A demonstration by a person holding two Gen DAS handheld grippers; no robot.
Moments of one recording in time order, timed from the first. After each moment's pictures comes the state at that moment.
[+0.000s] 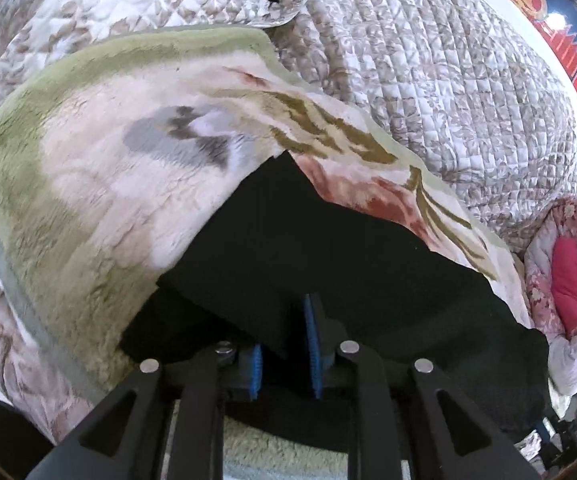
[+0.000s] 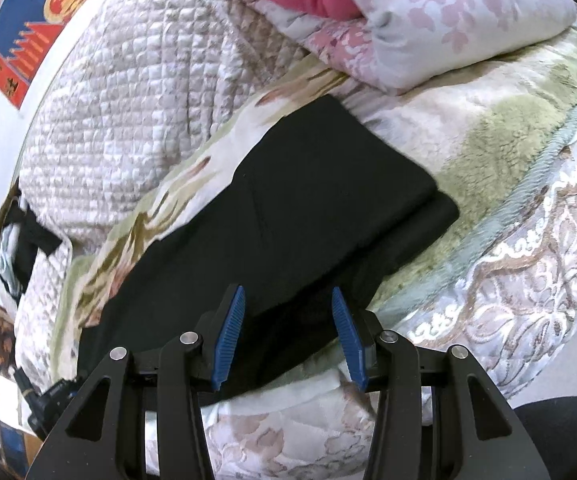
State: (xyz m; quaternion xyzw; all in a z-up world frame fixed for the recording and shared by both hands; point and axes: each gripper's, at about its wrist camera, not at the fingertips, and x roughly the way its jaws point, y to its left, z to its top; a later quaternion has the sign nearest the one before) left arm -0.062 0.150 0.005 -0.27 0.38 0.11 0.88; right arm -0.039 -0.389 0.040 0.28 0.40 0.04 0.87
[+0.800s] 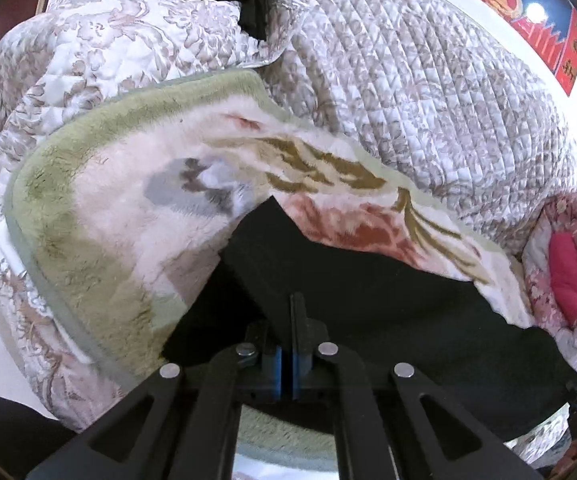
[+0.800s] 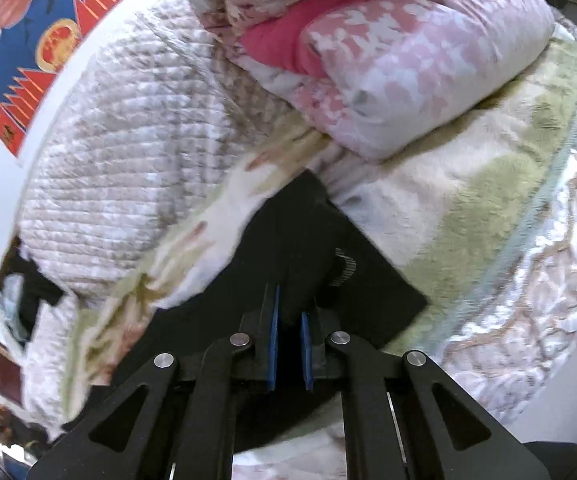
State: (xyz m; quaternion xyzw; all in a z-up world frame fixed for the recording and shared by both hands) left arm -0.085 0.149 0.033 -0.24 0.34 0.12 0.90; right arm -0.029 -0.422 0.060 0.30 0.35 -0.01 0.89
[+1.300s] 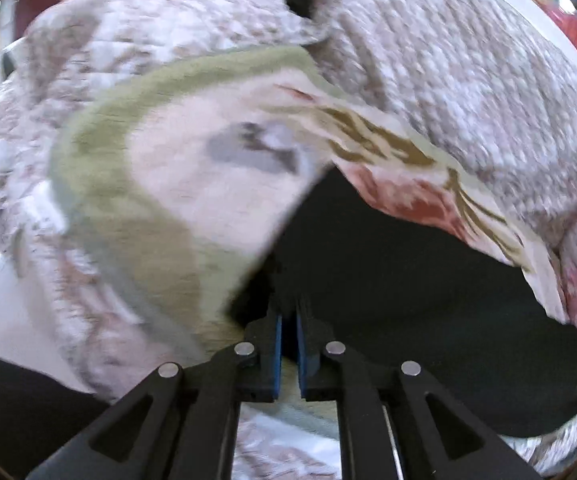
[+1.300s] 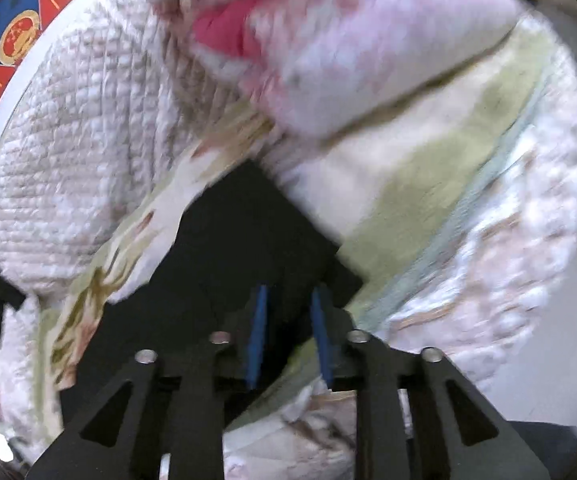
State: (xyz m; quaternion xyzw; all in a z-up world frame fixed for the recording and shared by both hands) left arm -0.104 0.161 0.021 -0.23 0.38 0.21 0.87; right arm -0.044 -0.430 0.066 0.27 0.36 -0.09 0.89
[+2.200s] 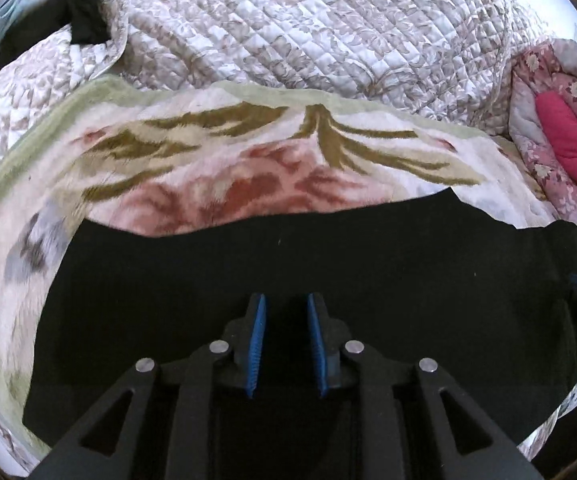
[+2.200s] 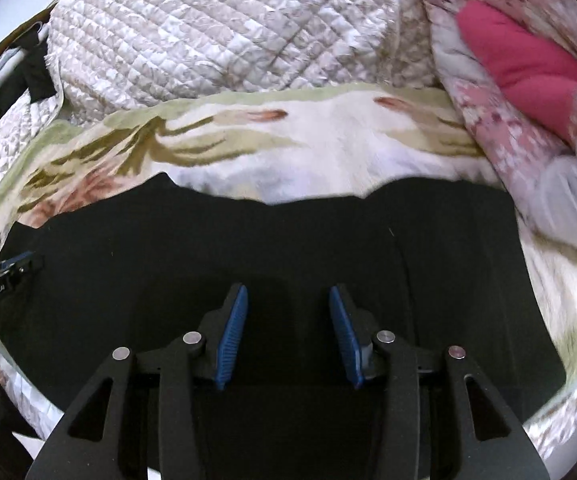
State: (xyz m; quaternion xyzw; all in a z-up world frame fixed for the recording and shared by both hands) left arm 0.020 0.041 0.023 -0.06 0.43 0.04 0.90; right arm 0.052 -0.276 0.038 -0.03 0.44 0.10 0.89
